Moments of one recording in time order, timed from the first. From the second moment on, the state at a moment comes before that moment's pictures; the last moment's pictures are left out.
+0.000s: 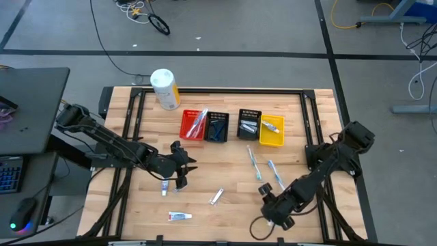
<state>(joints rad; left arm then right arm) -0.44 1.25 0.72 -0.15 -0.51 -0.49 0.77 1.67 0.96 -0.47 0.08 0.19</state>
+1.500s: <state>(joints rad) -0.44 1.25 0.72 -0.14 -0.56 -0.68 0.88 1.67 0.73 -0.04 0.39 -0.14</state>
